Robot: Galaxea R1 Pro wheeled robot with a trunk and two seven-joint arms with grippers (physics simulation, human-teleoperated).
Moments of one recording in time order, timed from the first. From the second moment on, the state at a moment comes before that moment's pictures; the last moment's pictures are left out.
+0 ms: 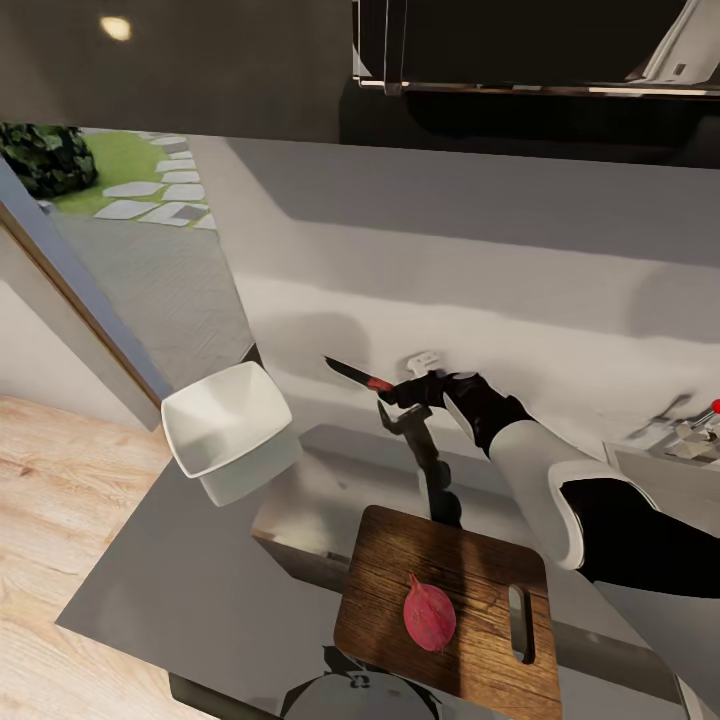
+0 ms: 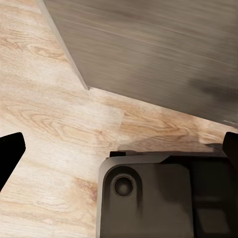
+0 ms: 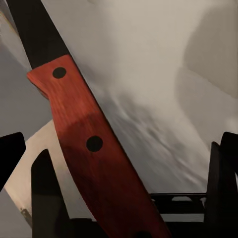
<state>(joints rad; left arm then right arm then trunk) 0.27 0.07 -0.10 -0.88 0.14 -0.46 0.04 -1.32 0.10 0.04 -0.25 0.27 0.23 0.43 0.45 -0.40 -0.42</state>
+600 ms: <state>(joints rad) 0.27 0.08 -0.10 -0.88 0.14 -0.46 0.04 -1.32 0.10 0.04 -0.25 0.27 0.23 0.43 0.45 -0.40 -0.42</state>
